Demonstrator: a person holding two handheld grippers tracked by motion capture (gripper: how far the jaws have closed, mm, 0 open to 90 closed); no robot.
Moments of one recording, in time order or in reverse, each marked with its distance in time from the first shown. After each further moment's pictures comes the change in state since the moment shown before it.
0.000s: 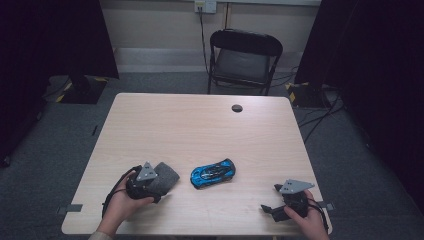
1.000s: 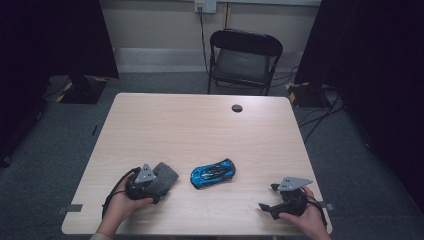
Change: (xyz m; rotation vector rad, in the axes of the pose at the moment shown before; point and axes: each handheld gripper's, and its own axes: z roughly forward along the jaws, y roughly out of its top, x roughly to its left) left arm 0.004 -0.013 0.009 -0.028 0.007 0.018; right arm -0.001 0.011 0.002 0.006 0.058 0.000
